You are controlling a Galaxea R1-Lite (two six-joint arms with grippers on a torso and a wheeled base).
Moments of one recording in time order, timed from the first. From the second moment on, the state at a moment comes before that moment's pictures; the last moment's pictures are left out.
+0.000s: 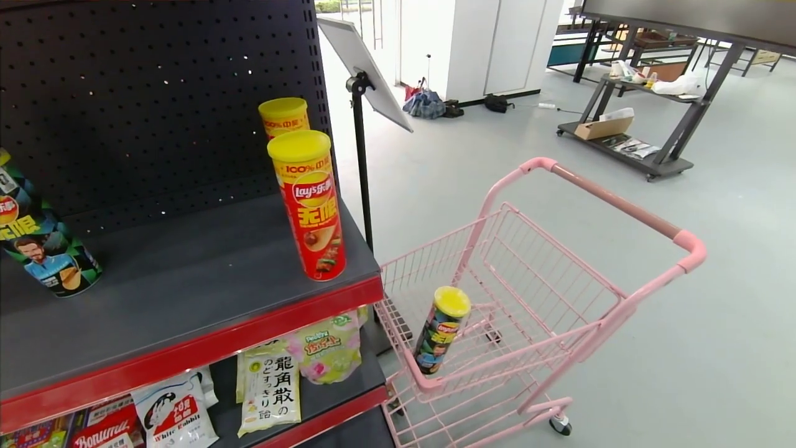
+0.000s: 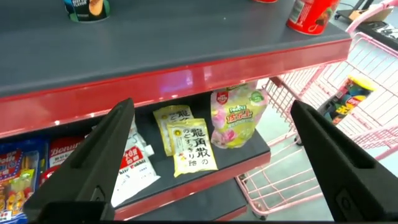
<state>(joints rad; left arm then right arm) 0.00 0.00 -0.08 0.11 0.00 -0.09 0.00 0.00 0.00 0.00 0.03 0.01</state>
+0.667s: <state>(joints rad) 0.00 0.00 -0.08 0.11 0.00 -0.09 0.00 0.00 0.00 0.00 0.03 0.00</state>
